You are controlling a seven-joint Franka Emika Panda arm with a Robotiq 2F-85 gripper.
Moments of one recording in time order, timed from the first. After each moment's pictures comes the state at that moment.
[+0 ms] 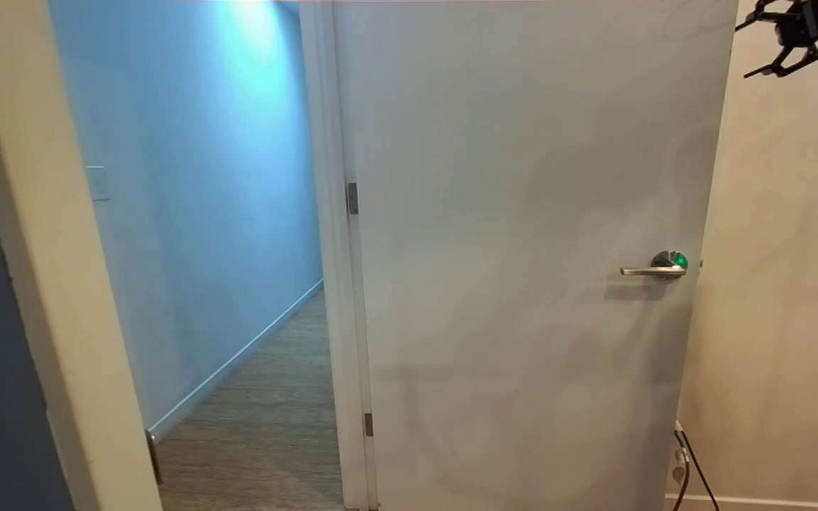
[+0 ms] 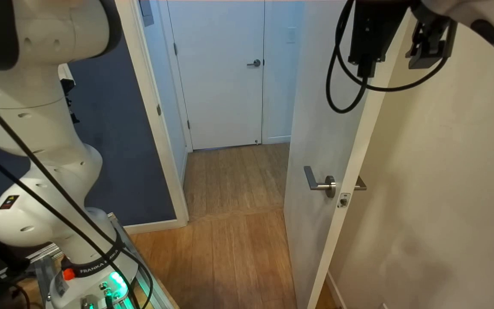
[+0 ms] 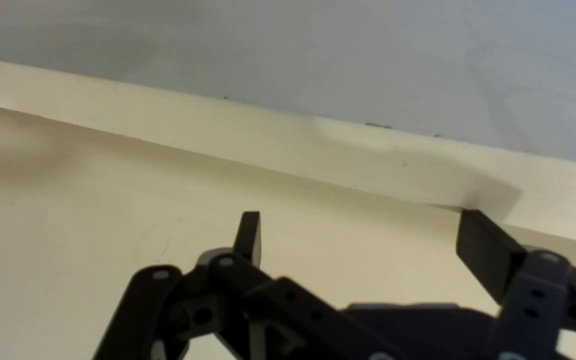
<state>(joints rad) -0.68 0.17 -0.39 -1.44 1.25 1.71 -0.08</state>
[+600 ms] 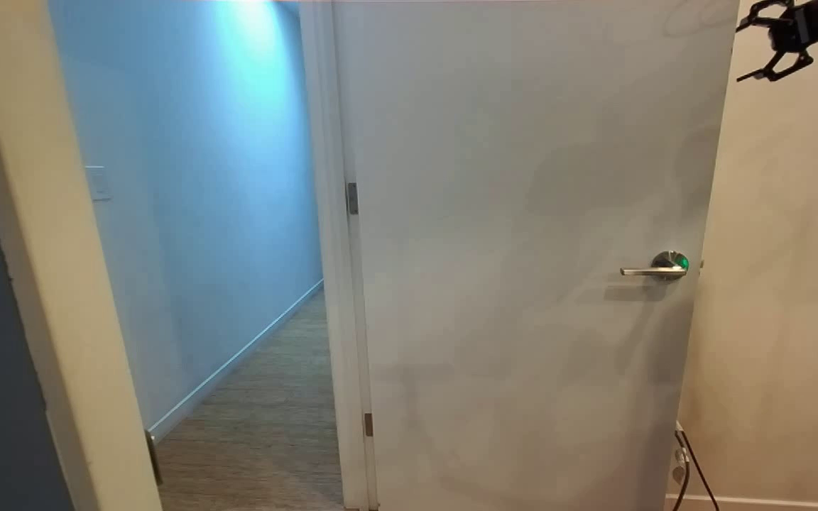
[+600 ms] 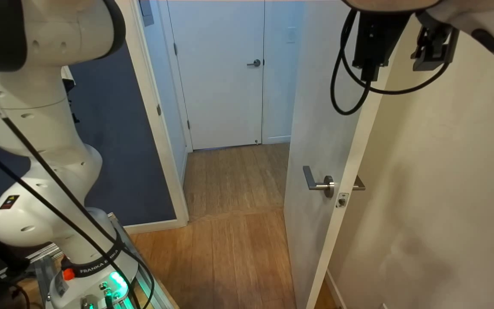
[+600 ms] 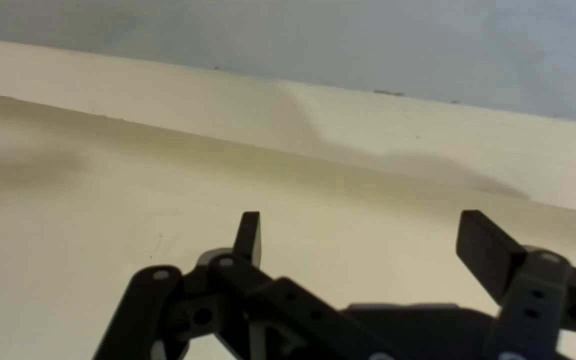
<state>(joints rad) -0.67 0.19 -0.39 -1.44 1.29 1.75 -0.09</state>
